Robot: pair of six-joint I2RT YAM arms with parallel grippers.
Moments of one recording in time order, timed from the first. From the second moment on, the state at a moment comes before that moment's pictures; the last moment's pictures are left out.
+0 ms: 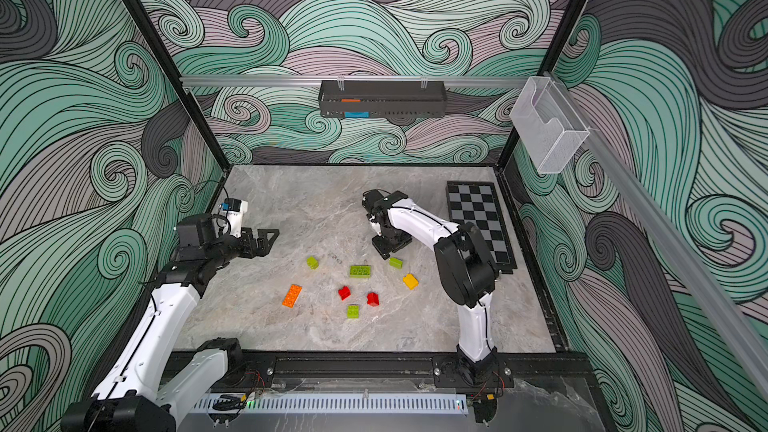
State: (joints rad) left arm 0.09 0.91 0.72 -0.43 0.44 -0.01; right arm 0.60 1.98 1.54 -1.15 0.12 0.00
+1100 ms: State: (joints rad) left arm 0.06 0.93 0.77 -0.45 0.46 0.02; right arm 0.56 1.96 1.61 -1.20 -0.03 0.03
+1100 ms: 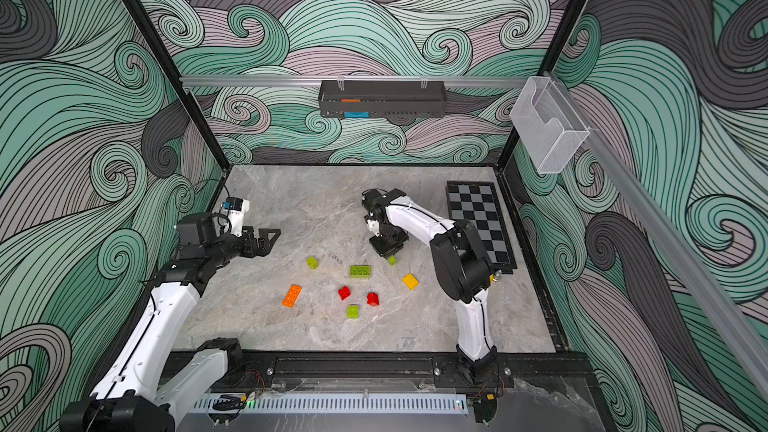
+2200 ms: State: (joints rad) left arm -0.39 1.35 1.20 0.09 0.82 -0.72; right arm 0.55 1.25 0.68 0.89 -0.22 1.38
